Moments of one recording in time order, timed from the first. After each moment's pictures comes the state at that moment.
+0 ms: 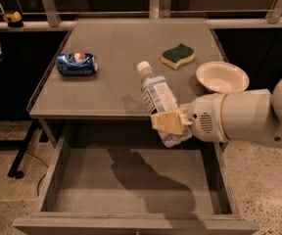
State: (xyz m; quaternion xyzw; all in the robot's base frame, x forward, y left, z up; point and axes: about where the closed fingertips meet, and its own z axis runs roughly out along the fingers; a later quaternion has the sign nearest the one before) arm 0.451 -0.062 0.877 -0.23 0.85 0.30 0.37
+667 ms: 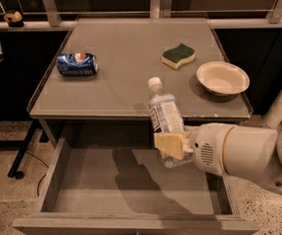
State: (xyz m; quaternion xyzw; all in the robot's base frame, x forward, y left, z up) arm 0.417 -0.071 0.853 -0.16 0.86 0.29 0.39
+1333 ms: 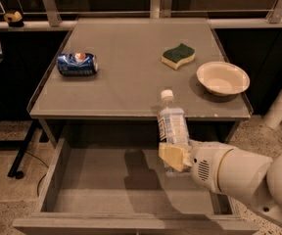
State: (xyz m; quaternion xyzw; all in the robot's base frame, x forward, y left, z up) arm 0.414 -0.085 0.816 -0.09 0.86 0.27 0.41
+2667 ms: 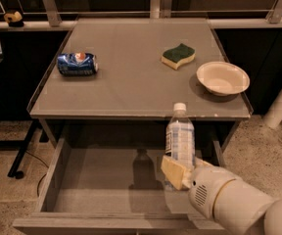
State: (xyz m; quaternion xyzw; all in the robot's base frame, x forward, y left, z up) arm 0.389 -0.091 0.796 -0.01 0.86 0.26 0.45
